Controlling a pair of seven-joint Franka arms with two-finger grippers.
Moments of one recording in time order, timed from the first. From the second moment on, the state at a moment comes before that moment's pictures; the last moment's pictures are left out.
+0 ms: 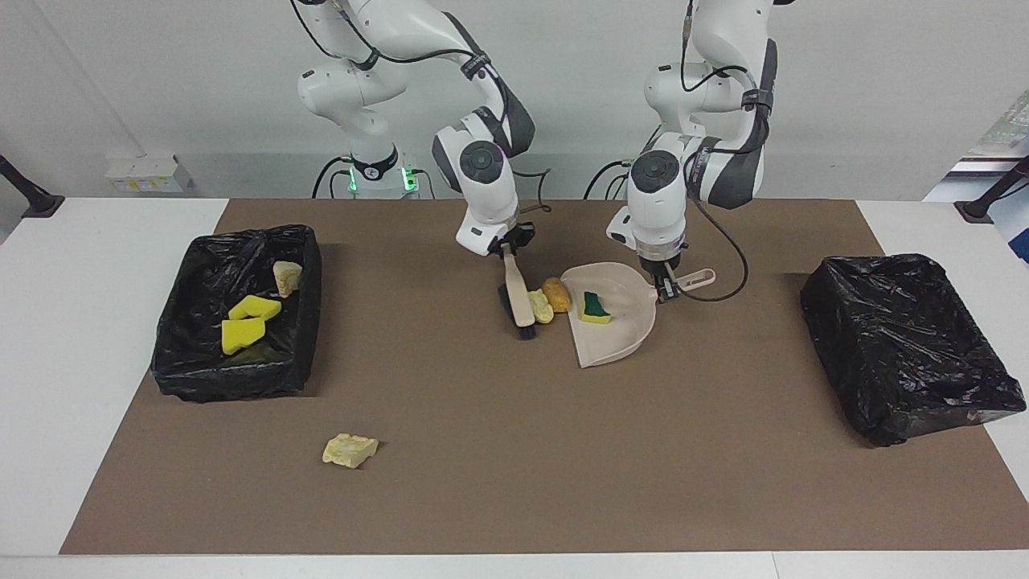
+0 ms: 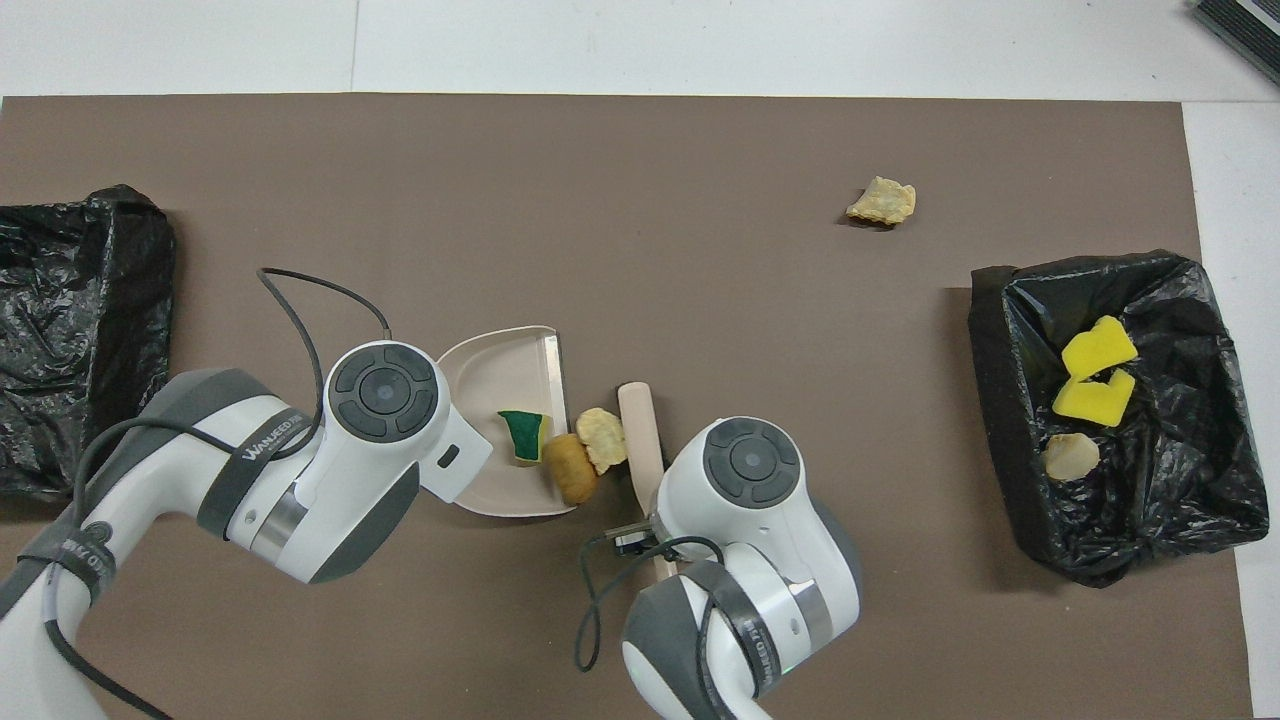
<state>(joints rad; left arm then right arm) -0.08 0.07 -0.39 -2.17 0.31 2.08 0.86 0.51 0.16 0.18 -2.14 0.34 2.17 0.34</state>
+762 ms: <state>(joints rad) -0.07 0.07 -0.39 -2.17 0.31 2.08 0.86 0.58 0.20 0.17 -2.07 0.66 2.26 0.36</state>
